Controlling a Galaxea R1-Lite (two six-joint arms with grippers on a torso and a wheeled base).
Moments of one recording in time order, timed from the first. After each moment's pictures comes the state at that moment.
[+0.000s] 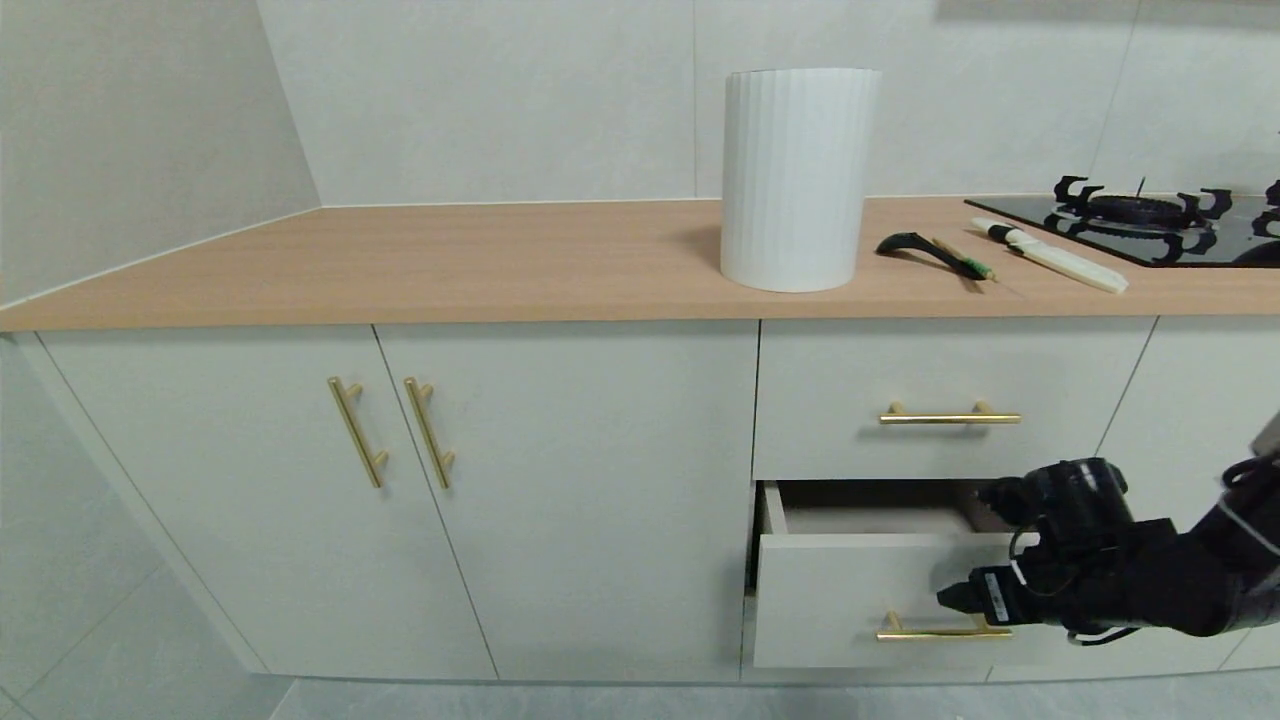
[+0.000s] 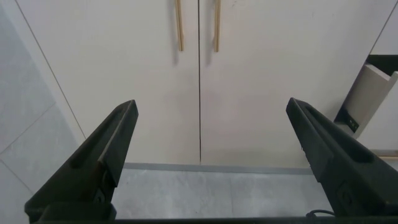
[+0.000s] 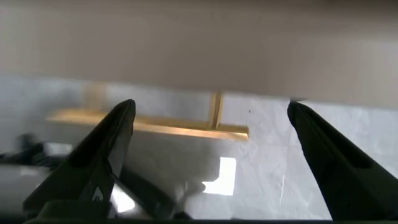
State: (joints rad) left arm 0.00 0.00 0.00 -0.01 0.03 -0.01; right arm 0.12 2.03 -0.63 -0.49 -0.02 0.03
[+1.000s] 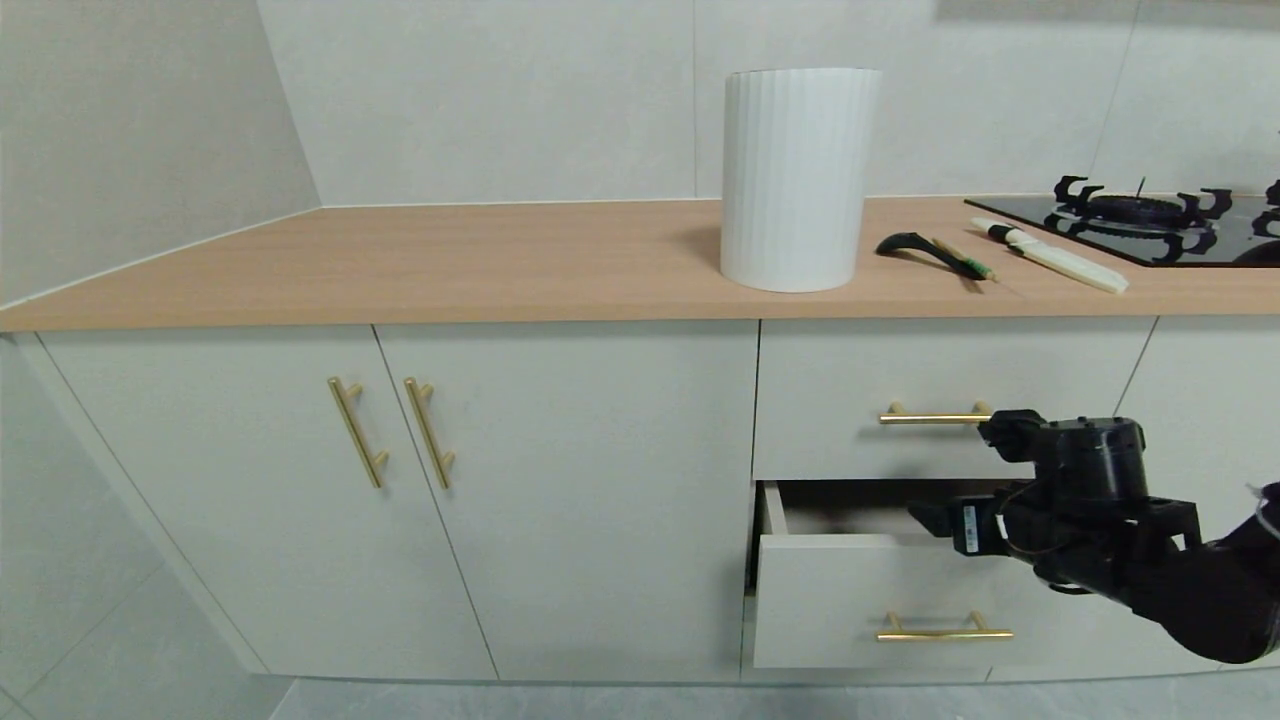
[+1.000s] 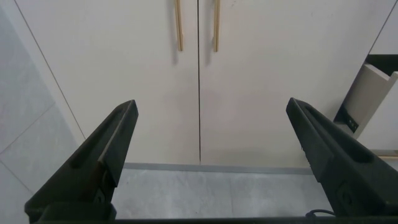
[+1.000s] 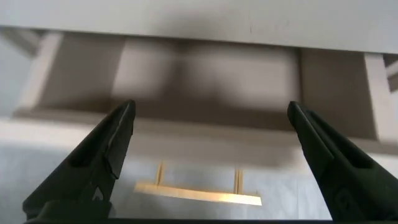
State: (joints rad) left arm 0.00 0.00 0.00 -0.01 0.03 -0.01; right arm 0.23 1.95 -0.57 -0.85 -0.14 0.09
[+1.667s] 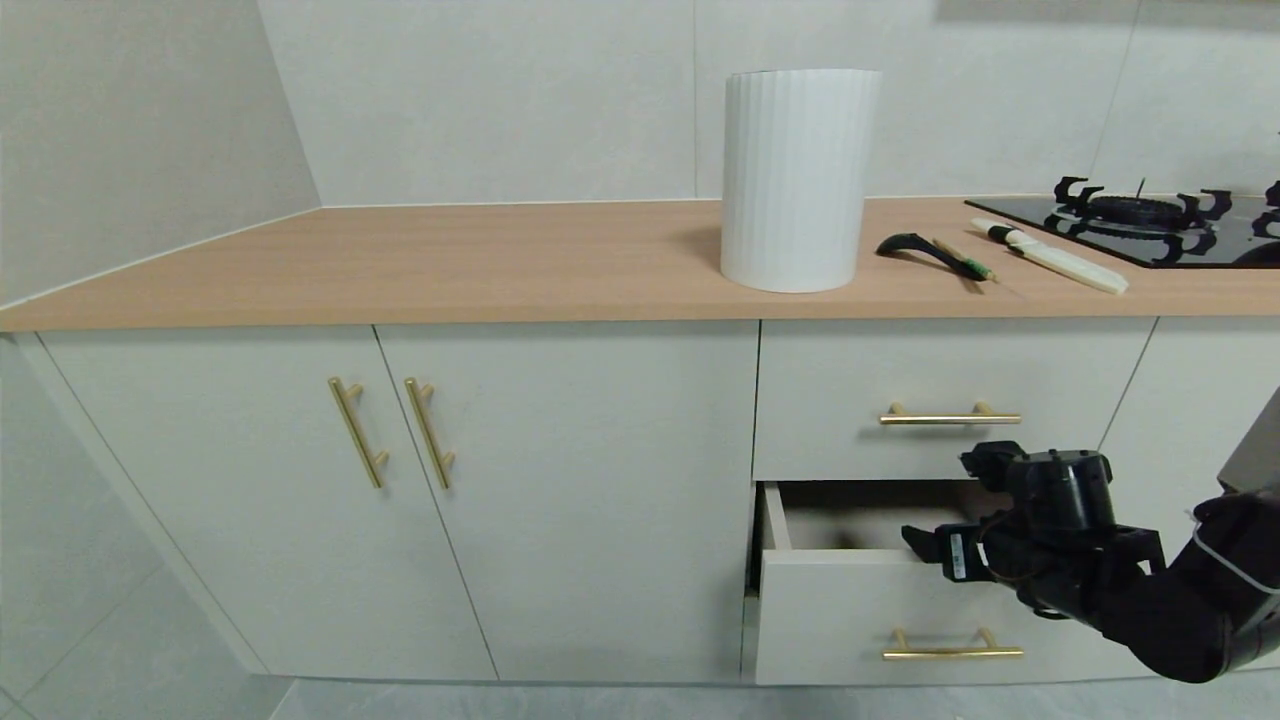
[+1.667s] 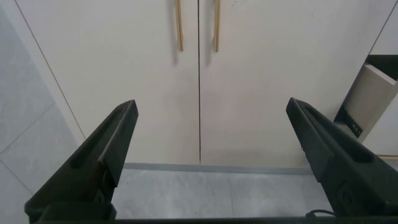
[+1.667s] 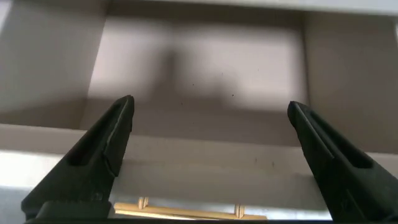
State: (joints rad) left arm 0.00 0.00 0.00 -0.01 0.03 -0.01; right arm 0.24 2.07 -0.53 -0.91 -0.16 0.09
